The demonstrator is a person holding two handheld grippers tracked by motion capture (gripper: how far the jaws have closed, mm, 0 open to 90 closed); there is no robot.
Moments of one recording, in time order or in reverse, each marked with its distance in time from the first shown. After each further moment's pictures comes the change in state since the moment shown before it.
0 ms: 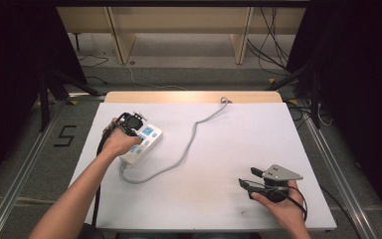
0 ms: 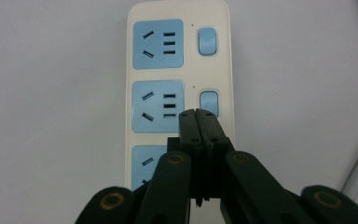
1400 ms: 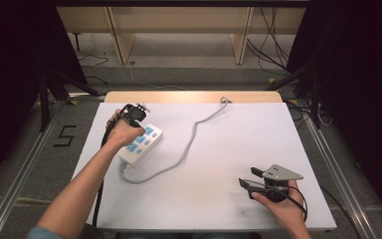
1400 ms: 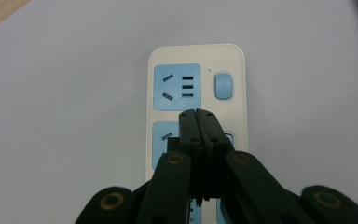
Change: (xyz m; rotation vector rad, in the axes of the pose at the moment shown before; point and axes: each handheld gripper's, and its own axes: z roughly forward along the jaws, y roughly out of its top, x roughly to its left) left arm 0.006 0.025 0.000 -0.019 0.034 -0.007; right arm -0.001 0.000 0.000 -0.002 0.001 0.000
